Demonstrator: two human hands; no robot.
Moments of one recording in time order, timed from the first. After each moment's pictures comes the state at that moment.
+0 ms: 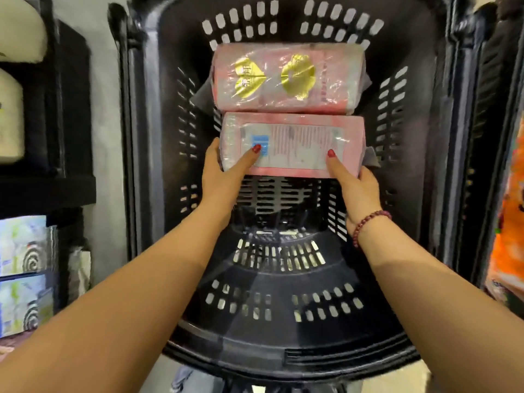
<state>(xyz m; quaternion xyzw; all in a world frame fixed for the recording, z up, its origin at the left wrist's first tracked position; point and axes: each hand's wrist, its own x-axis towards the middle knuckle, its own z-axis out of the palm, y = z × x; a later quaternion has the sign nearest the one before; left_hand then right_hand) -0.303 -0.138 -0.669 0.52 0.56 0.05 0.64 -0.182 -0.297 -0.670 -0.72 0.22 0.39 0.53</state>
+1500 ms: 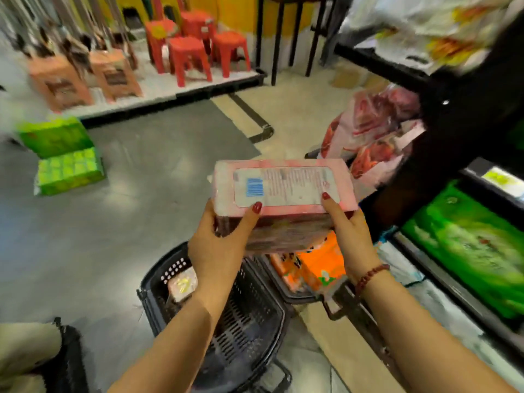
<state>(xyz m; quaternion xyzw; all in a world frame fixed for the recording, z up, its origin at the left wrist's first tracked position) -0.300 -0.269 -0.108 0.73 0.19 0.16 0.64 -0.257 -0.457 -0.105 -0.69 0.09 -0.05 0.72</state>
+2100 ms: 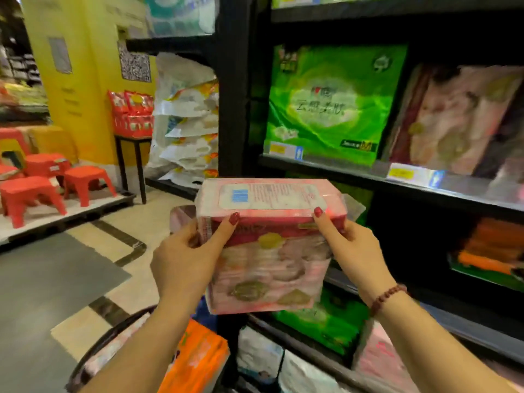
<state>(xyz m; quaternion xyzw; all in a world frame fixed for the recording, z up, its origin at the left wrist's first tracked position) -0.312 -0.570 0.071 0.77 -0.08 0.18 0.61 -0.388 -0.784 0.087 -0.81 0.17 -0.31 0.46</state>
